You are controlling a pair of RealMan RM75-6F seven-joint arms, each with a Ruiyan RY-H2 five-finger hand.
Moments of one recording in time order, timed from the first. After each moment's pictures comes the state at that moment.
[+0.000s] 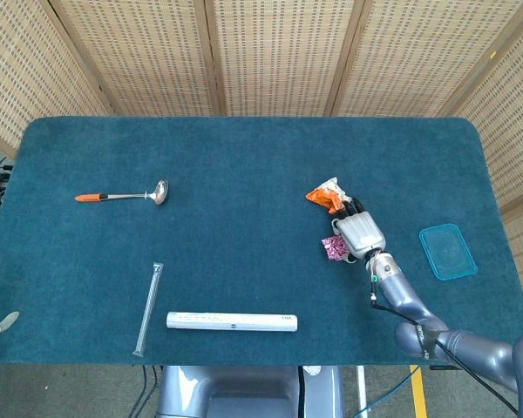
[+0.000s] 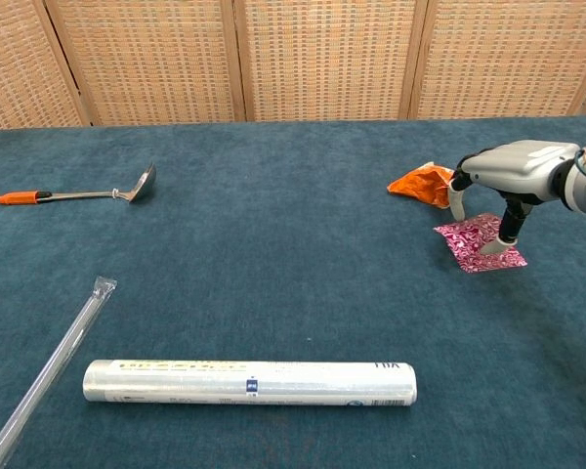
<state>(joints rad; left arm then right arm) -0.01 -0.99 -0.02 -1.68 1.47 1.51 -0.05 0.82 -1.49 0.12 -1.28 -0.94 0.79 -0.51</state>
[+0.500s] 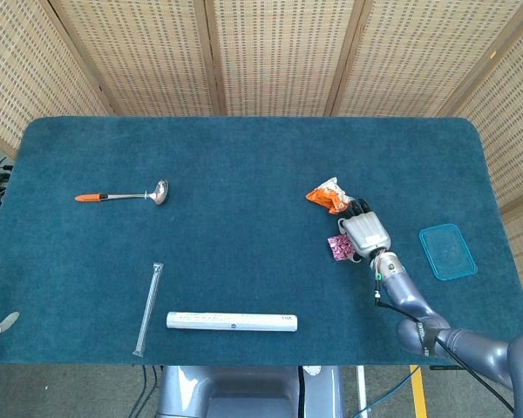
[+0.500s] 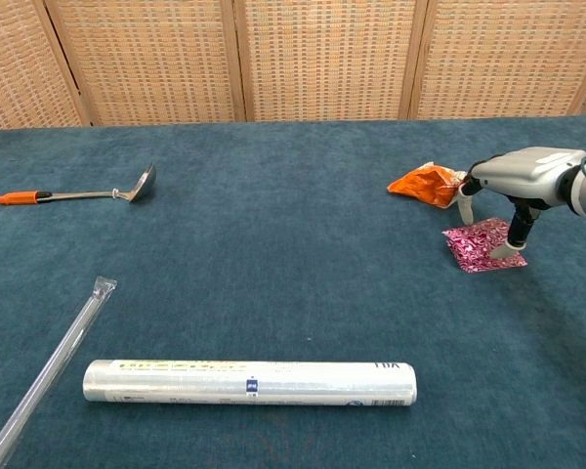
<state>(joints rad) 0.00 -0.99 -0.02 -1.69 1.47 1.51 -0.05 0.82 -1.51 0.11 -1.22 -0.93 0.77 -0.48</state>
